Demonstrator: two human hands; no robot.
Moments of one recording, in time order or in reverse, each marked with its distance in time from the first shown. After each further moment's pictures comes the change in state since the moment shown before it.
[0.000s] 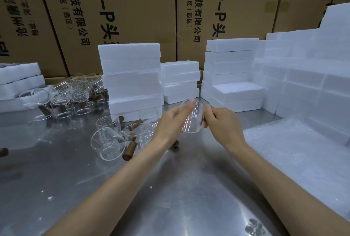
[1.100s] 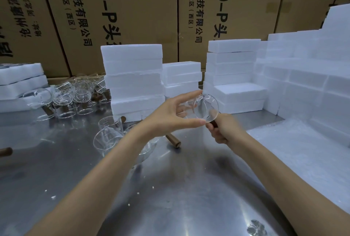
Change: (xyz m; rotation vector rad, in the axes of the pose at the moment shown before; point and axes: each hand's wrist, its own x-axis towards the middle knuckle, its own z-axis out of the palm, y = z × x) left_hand 0.006 0.024 -0.034 0.121 -0.415 0.200; right_hand 0.002 -0.011 -0.015 0.540 -0.391 0.491
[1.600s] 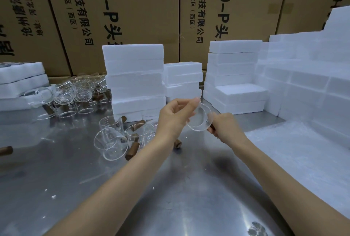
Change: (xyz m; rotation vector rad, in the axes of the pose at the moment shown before) left_hand 0.007 -0.007 0.037 -0.436 0.542 -0.179; right_hand 0.007 0.007 0.002 -0.260 0.128 -0.150
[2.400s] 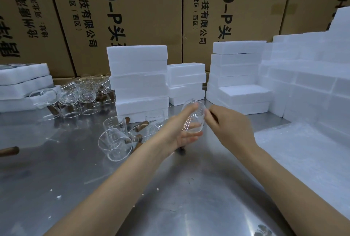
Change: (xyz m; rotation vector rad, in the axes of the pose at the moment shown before) left_hand 0.003 -0.003 -0.013 -0.087 -0.207 -0.372; right_hand -0.007 -0.003 0.003 -0.600 0.331 -0.557
